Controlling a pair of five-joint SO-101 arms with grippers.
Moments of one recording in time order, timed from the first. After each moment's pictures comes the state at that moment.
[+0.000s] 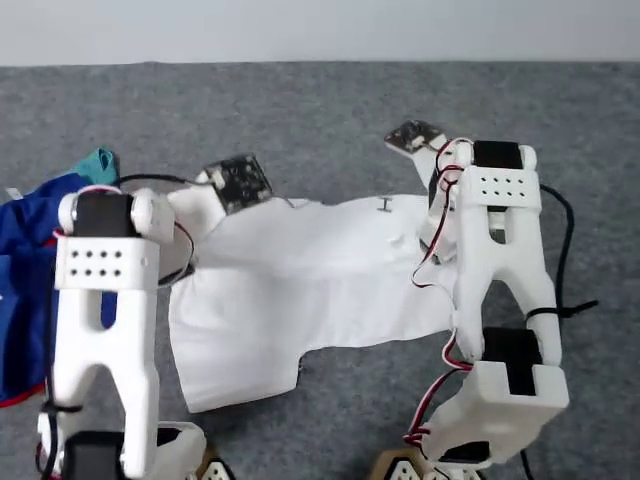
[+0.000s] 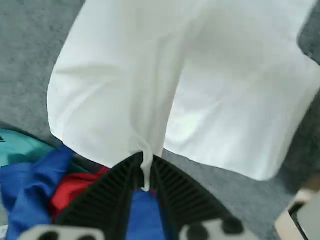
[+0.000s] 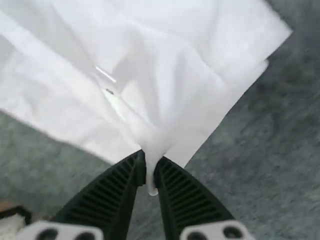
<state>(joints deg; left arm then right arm) -2.9 -20.1 12.5 98.2 -52.4 -0.1 9.8 -5.5 92.7 40.0</state>
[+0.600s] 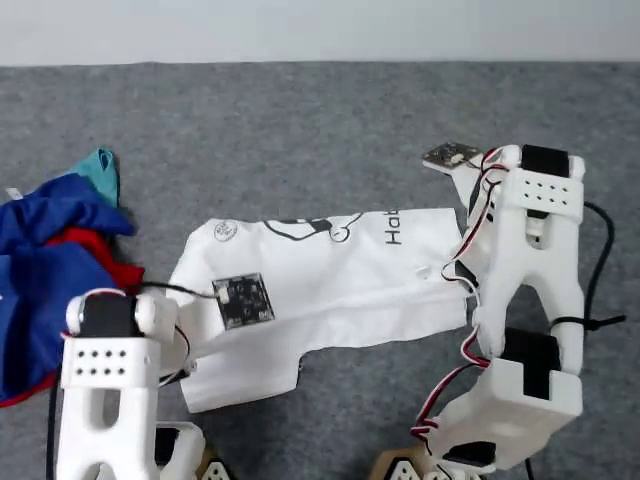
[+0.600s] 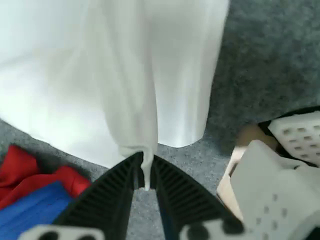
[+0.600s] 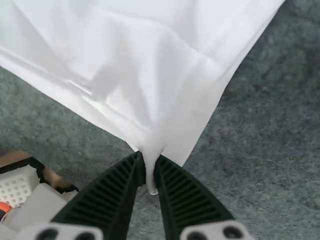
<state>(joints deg) -4.7 -47.8 49.8 98.8 -62.2 9.1 9.8 -3.7 99.7 47.5</state>
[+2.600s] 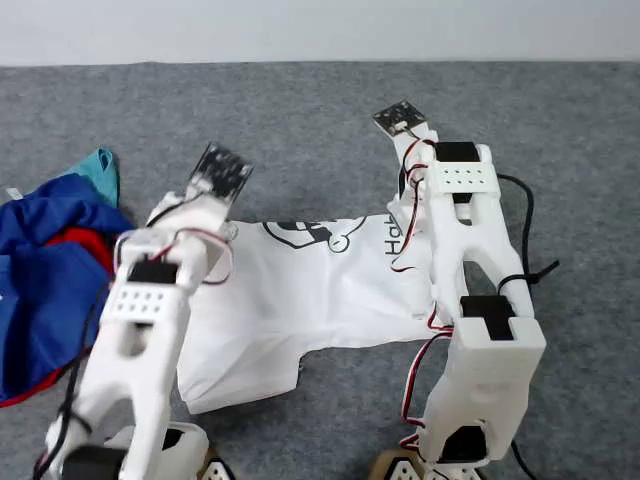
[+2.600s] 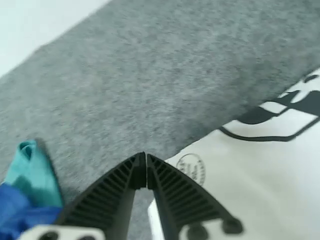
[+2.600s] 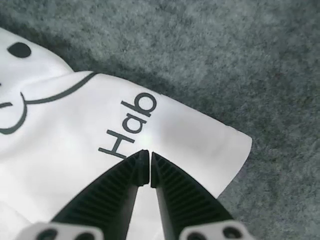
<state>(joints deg) 1.1 -21.5 46.5 33.7 -19.7 -4.6 24.9 -11.8 73.7 25.2</state>
